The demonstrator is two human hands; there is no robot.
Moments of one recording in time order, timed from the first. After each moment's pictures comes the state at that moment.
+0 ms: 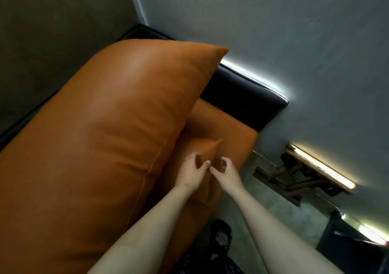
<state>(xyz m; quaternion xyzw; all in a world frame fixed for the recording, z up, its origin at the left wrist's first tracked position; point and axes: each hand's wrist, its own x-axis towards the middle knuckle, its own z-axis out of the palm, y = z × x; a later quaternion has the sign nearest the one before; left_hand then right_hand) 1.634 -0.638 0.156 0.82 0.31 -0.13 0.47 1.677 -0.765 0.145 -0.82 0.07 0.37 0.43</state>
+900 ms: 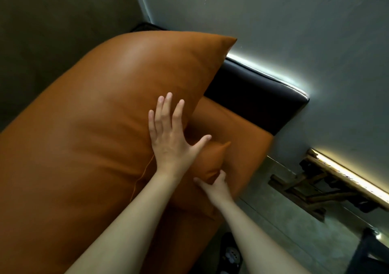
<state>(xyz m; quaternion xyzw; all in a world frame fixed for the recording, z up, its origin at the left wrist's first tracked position) 1.673 -0.598 0.200 0.95 0.20 0.23 0.06 1.659 -0.732 0.082 -0.73 0.12 0.45 0.50</state>
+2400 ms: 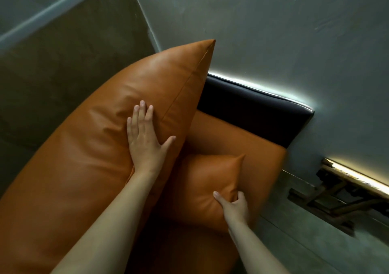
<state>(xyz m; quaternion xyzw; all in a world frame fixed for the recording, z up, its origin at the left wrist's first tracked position) 1.663 -0.493 0.252 0.95 0.22 0.21 0.03 1.625 -0.707 0.115 -0.72 0.26 0.31 0.56</state>
